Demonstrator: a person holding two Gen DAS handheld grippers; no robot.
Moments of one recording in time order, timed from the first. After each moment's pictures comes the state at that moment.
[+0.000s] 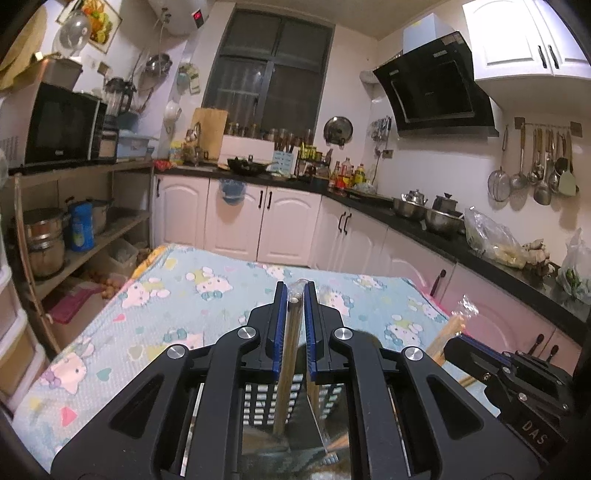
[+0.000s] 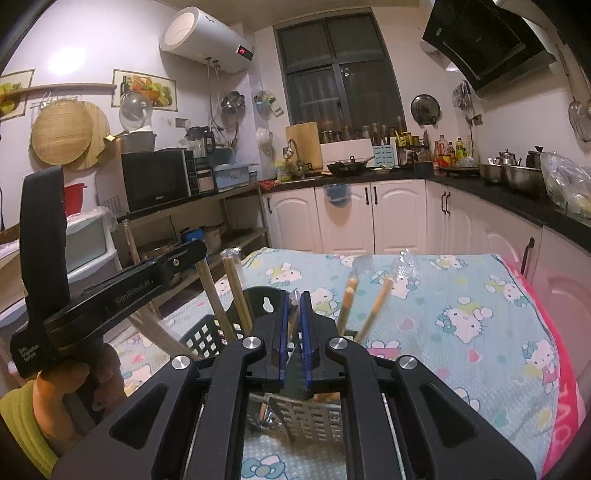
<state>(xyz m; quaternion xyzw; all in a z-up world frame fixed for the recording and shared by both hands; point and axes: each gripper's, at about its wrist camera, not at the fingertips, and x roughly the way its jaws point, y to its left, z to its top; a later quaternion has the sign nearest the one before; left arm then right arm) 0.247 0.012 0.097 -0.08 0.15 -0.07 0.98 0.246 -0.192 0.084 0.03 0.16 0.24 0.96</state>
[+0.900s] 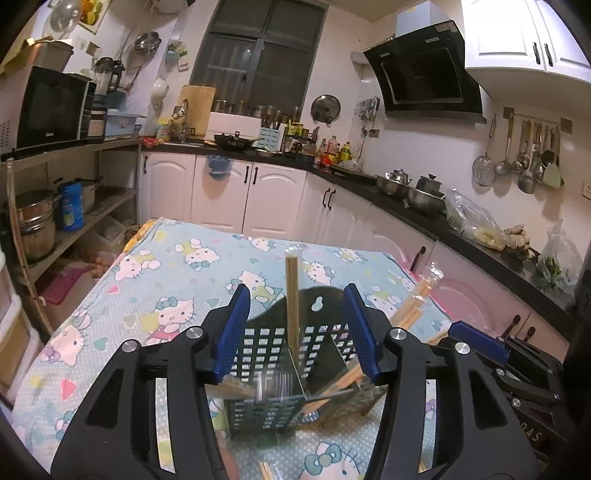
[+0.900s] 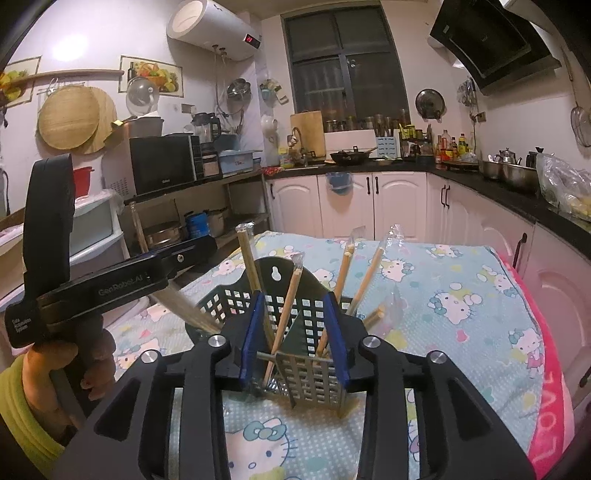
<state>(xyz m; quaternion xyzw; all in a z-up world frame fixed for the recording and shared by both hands) 0.217 0.008 0.098 -0.08 0.19 -0.10 0.97 0.210 -0.202 0.084 0.01 0.18 0.24 0.95</state>
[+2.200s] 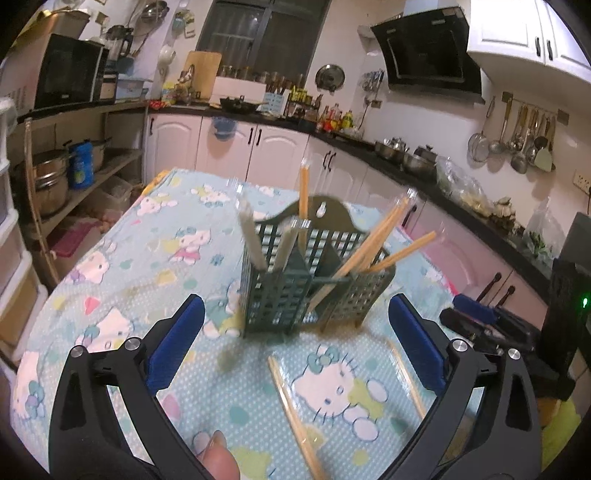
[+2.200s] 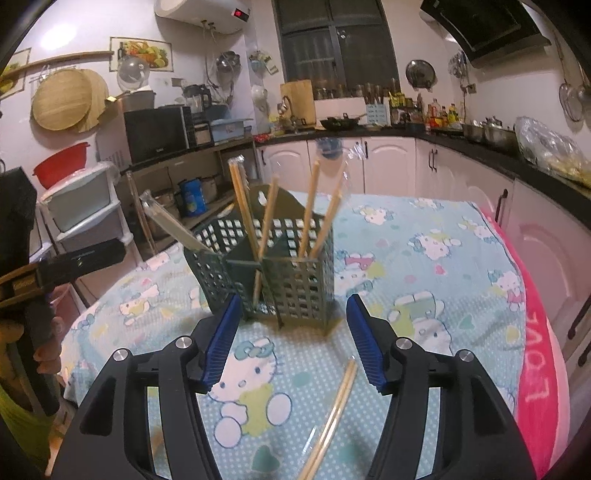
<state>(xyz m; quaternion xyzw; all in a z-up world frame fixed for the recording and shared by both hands) 0.141 0.027 0.067 -0.09 0.27 -0.11 0.95 0.164 -0.237 0.046 0.01 0.26 0.22 0.94</state>
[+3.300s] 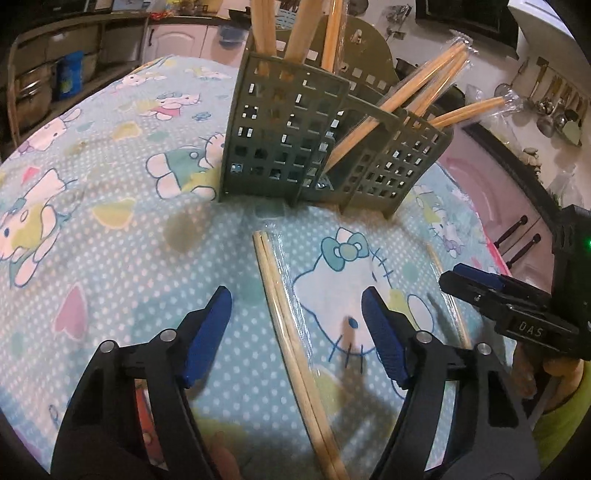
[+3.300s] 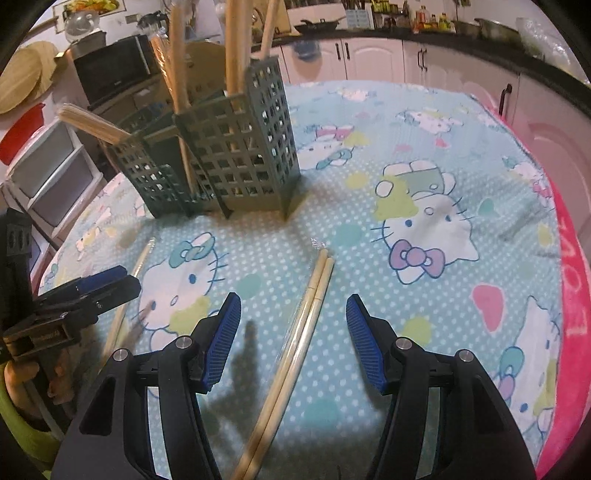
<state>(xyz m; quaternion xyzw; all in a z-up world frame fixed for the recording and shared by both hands) 0.172 0.003 -0.048 -0.12 0.41 -0.12 0.90 0.211 -0.248 -0.044 0.00 0.44 0.20 0.88</state>
